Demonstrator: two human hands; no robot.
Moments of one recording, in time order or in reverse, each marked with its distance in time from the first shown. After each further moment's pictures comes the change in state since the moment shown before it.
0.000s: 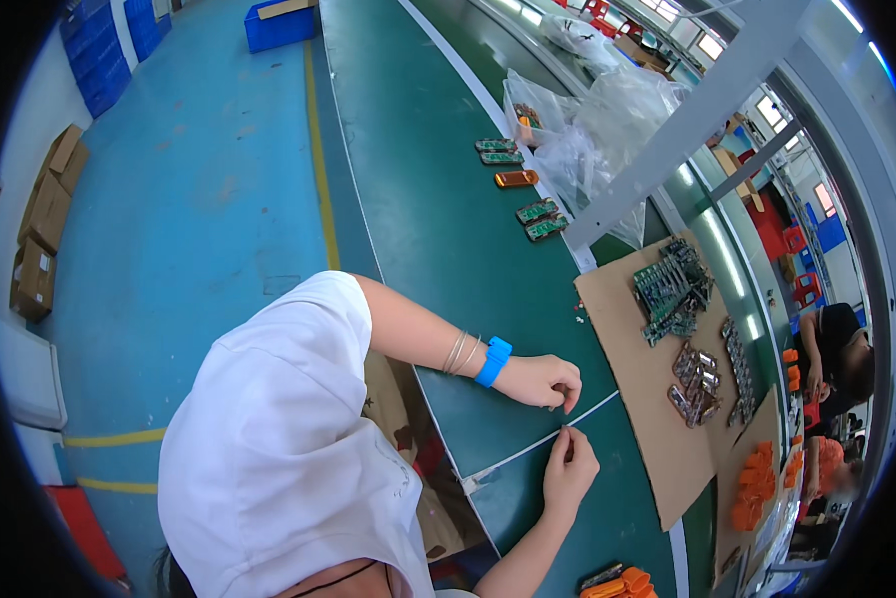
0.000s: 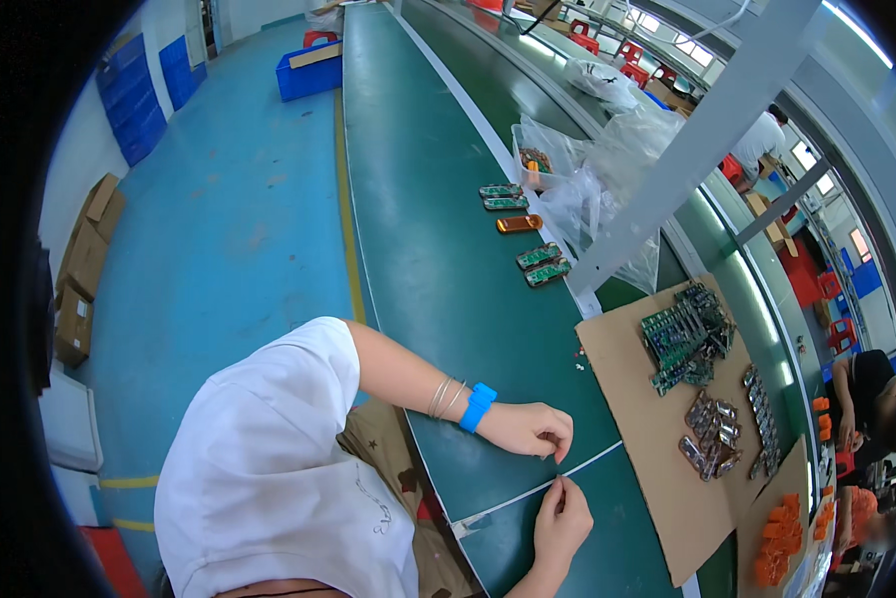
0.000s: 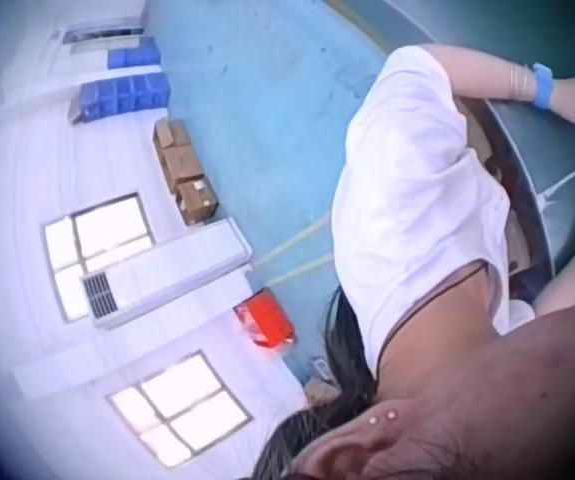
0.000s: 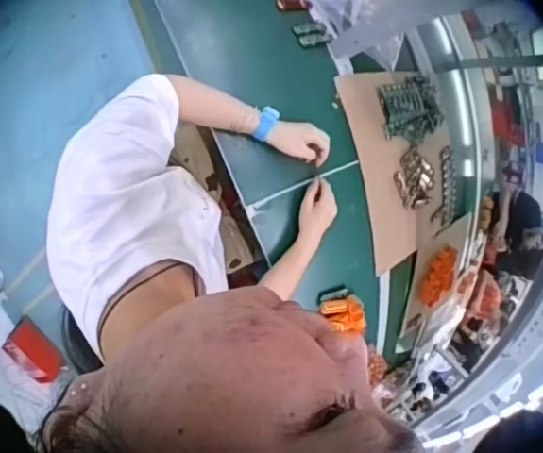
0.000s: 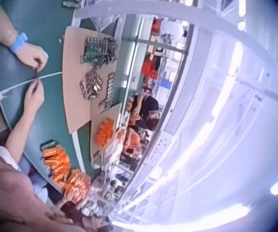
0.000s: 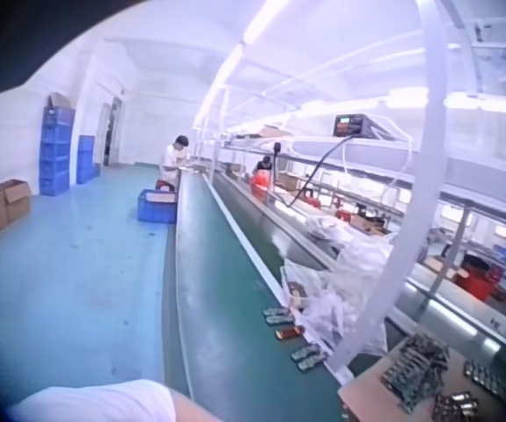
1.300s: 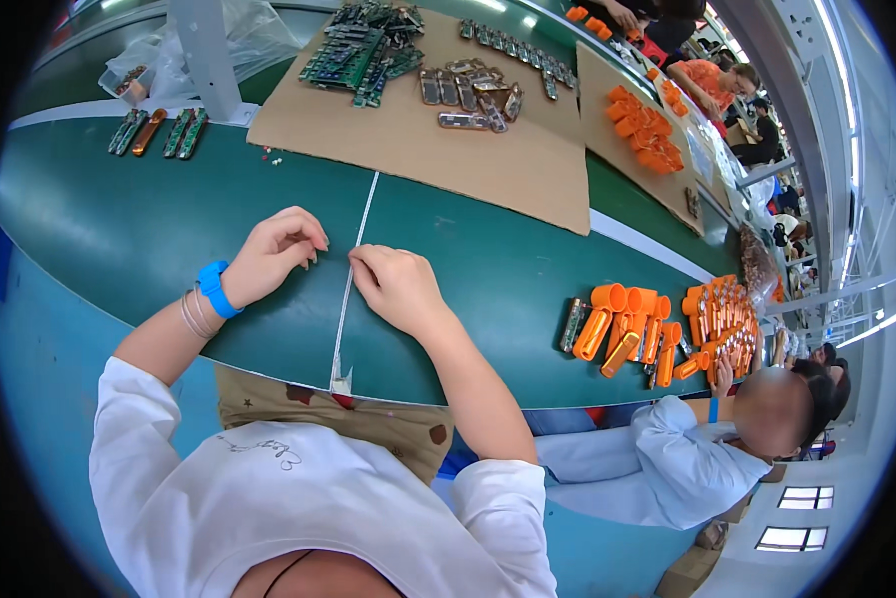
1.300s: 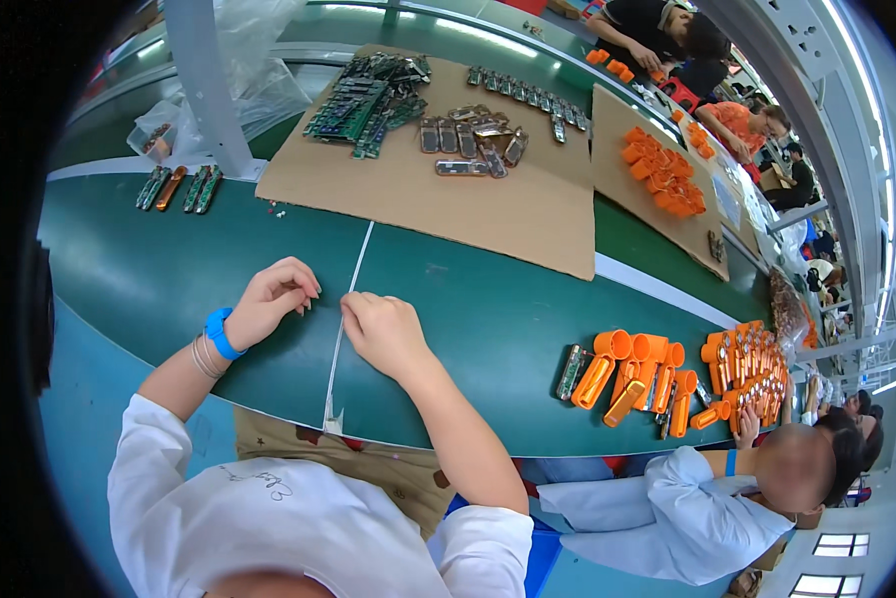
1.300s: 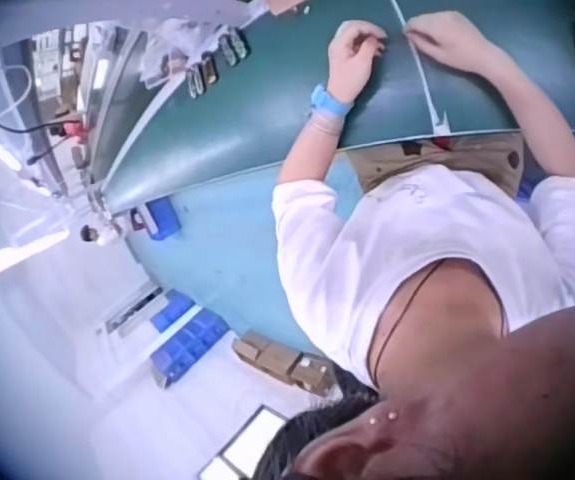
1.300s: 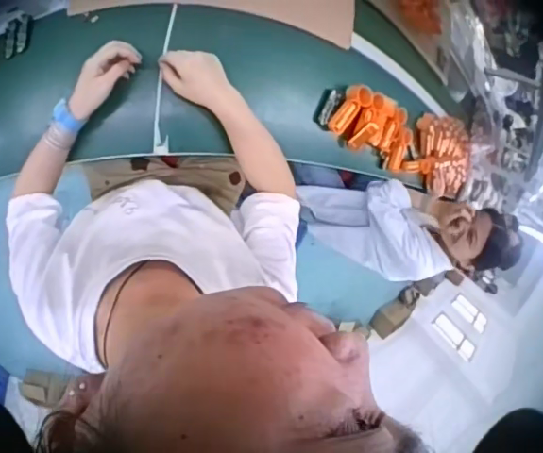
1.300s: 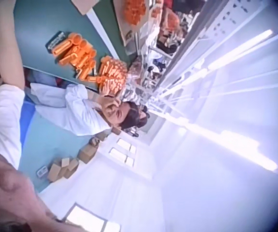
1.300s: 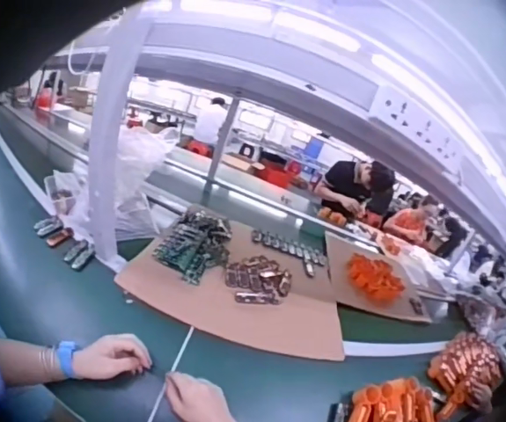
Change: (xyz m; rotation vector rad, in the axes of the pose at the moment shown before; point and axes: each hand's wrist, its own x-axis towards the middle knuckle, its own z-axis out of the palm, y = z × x) left_hand -0.004 0.007 -0.007 -0.162 -0.002 -0.166; right_hand 0.002 0.022 0.012 0.017 0.071 -0.165
